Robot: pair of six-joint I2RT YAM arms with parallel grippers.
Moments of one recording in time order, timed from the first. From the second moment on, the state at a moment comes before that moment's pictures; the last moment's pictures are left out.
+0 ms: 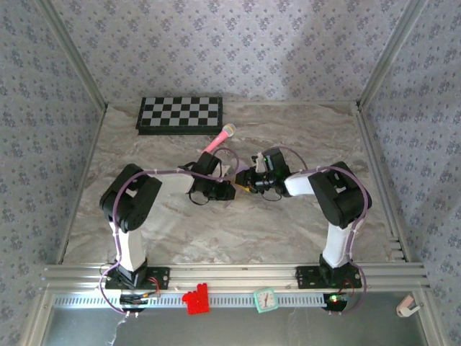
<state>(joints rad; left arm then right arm) -0.64 1.88 1.00 -0.15 0.54 -0.50 0.47 1.87 0.83 0.33 -0.68 0.85</state>
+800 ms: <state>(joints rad) -0.62 1.90 1.00 -0.14 0.59 -0.54 0.47 1.84 0.84 0.27 -0.67 0.84</state>
